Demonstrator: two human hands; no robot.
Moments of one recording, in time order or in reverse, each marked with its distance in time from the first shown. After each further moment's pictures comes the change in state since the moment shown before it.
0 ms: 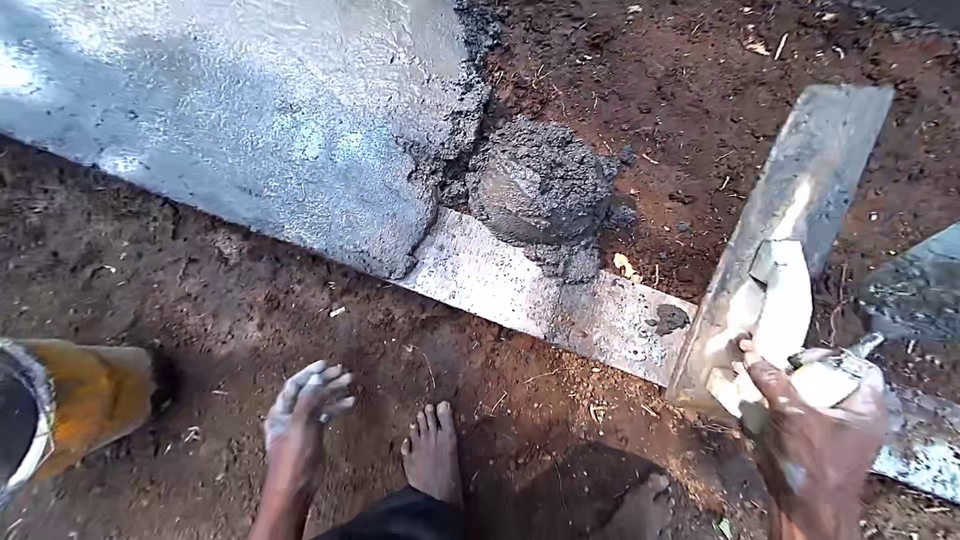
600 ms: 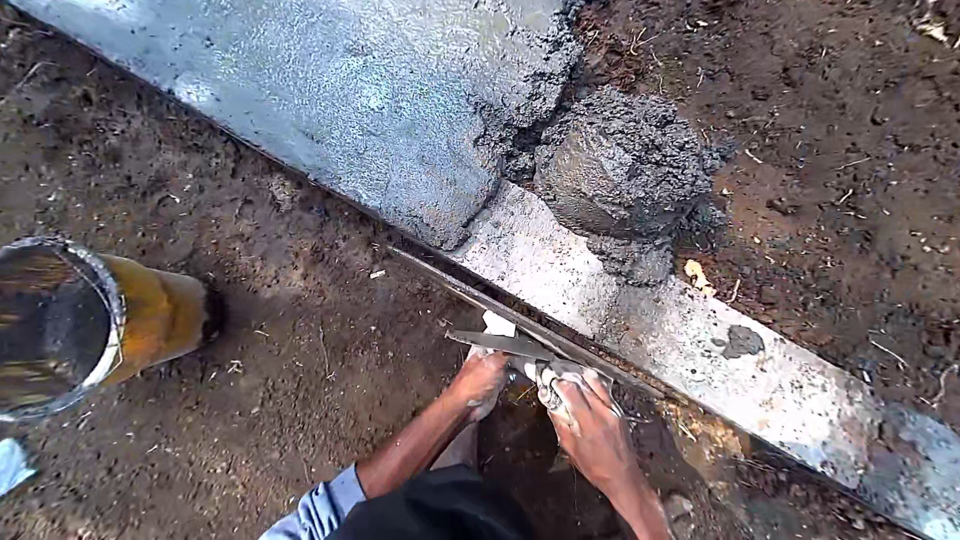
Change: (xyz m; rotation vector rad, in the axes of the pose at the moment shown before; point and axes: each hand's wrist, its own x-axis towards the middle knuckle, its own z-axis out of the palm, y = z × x) left_hand -0.027 -0.012 0.162 -0.276 -0.435 -0.452; right_hand -0.127 0.037 0.128 -0.336 -0.630 -0.872
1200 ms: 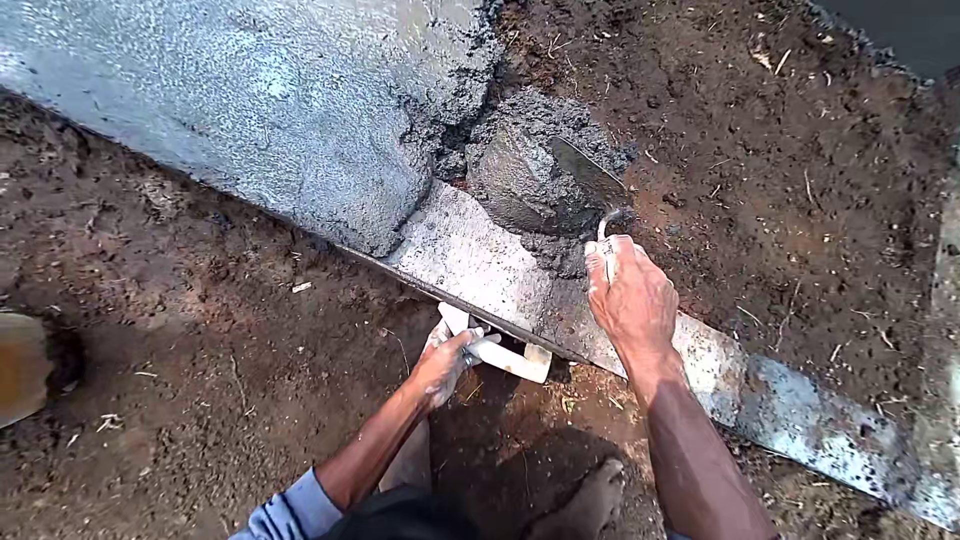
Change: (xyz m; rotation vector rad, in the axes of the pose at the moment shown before) left_hand 0.050 -0.016 0.006 -0.126 -0.090 -0.087; right_hand 0.142 0.063 -0.093 -0.417 -0.042 0.538
